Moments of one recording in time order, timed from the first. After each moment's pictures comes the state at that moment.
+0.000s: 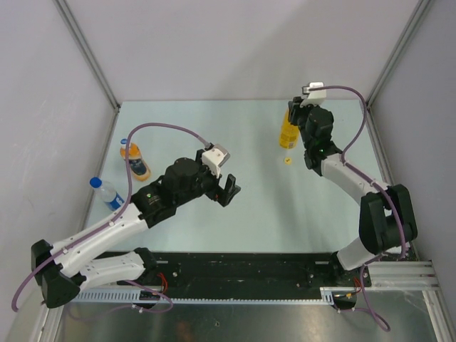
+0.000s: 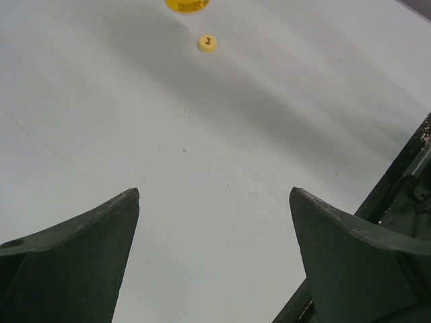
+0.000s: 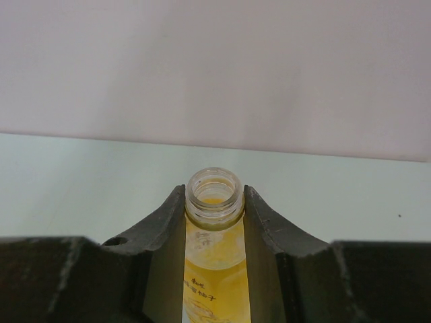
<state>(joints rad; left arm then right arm) -0.88 1.01 0.91 -0.27 -0.03 -0.09 0.35 1.54 1.08 0.51 0.24 0.02</state>
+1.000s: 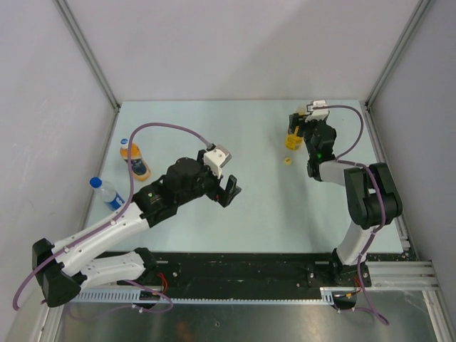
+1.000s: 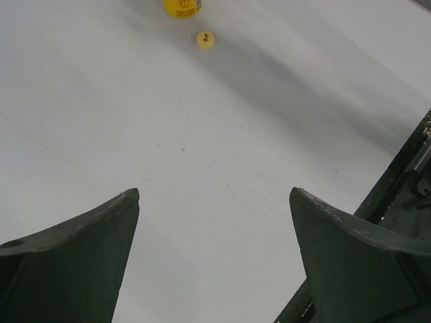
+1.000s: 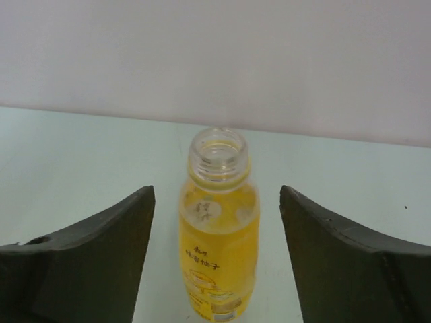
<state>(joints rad) -0.88 1.02 0.91 -0.27 -0.02 -0.08 0.20 1.78 0.92 0.96 0.08 -0.01</state>
